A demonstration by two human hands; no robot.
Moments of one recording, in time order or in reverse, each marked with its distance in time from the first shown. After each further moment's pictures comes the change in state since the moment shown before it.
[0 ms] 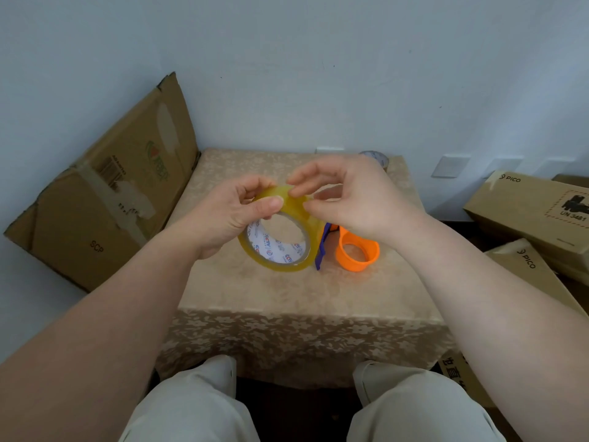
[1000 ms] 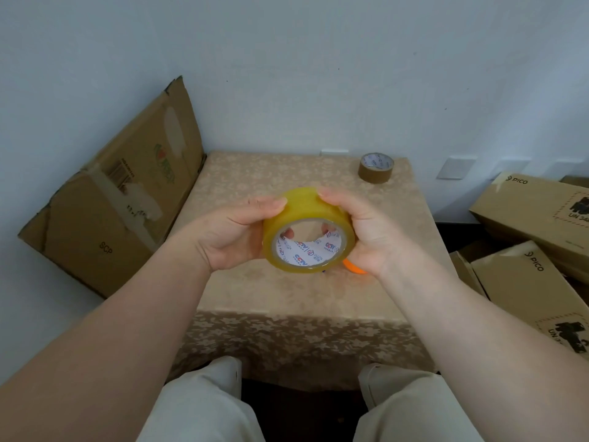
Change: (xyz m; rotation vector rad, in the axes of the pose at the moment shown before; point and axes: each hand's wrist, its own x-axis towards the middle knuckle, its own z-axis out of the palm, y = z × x) left_hand -0.006 -0.001 0.005 -0.520 -0.259 -0.298; right_hand -0.004 0.034 0.030 1.100 0.027 0.524
